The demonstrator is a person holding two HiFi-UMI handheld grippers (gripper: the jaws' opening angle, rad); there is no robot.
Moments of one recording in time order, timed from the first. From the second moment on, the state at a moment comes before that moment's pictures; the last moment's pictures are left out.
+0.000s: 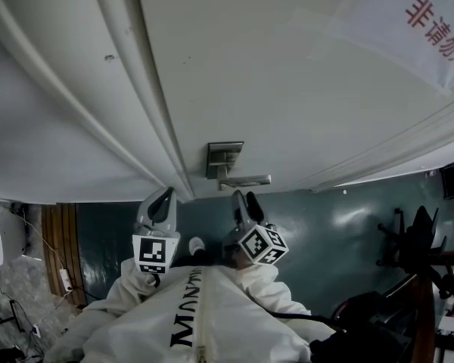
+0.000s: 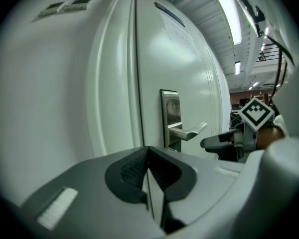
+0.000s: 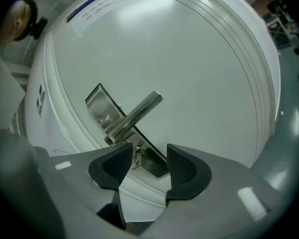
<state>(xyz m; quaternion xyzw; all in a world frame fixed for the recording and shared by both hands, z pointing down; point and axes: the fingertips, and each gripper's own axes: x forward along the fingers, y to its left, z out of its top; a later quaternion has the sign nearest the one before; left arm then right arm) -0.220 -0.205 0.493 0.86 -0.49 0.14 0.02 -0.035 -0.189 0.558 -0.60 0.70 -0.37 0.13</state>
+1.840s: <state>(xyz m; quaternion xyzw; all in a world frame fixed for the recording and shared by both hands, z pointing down) -0.251 -0.198 0.505 0.84 -0.51 0.15 0.03 -0.080 -0.233 0.593 -0.43 0.55 -0.59 0.40</state>
